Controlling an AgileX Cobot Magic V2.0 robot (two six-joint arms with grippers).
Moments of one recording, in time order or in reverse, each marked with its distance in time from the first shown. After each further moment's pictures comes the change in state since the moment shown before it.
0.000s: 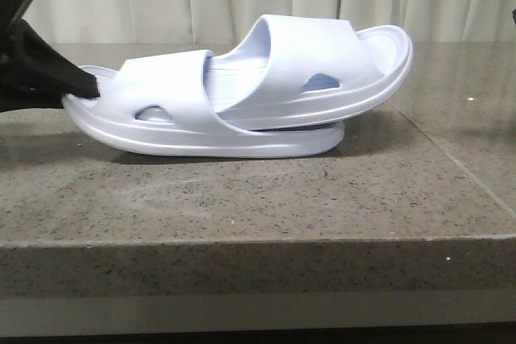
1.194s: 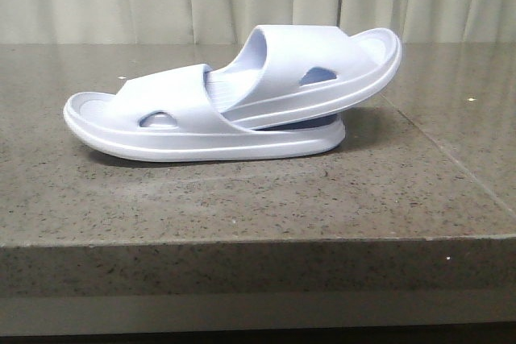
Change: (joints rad) left arm 0.077 -0.497 -0.294 1.502 0.245 -0.966; right arm 0.231 -0.546 0.004 -0.814 0.185 0.643
